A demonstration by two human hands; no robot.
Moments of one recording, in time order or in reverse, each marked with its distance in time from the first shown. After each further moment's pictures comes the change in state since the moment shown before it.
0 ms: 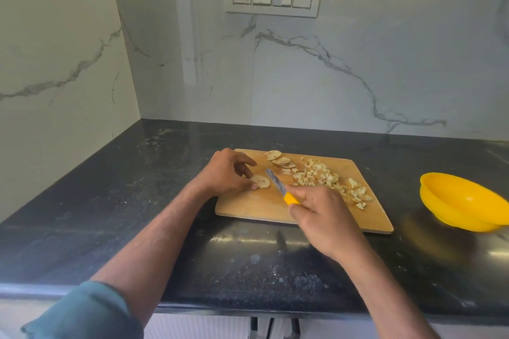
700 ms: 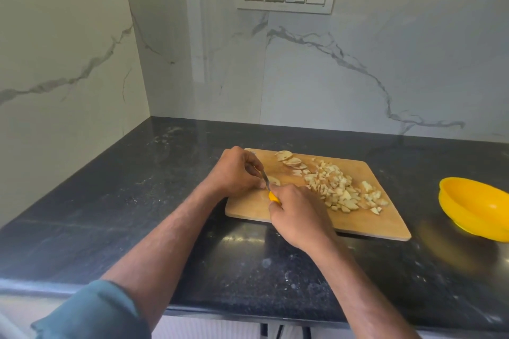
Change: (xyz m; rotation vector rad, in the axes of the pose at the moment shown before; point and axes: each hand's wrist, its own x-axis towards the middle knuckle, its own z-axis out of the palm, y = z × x) left_hand 0.000 0.002 0.002 -0.052 0.074 -0.030; right_hand 0.032 -0.023 0.040 -0.328 -0.014 -0.032
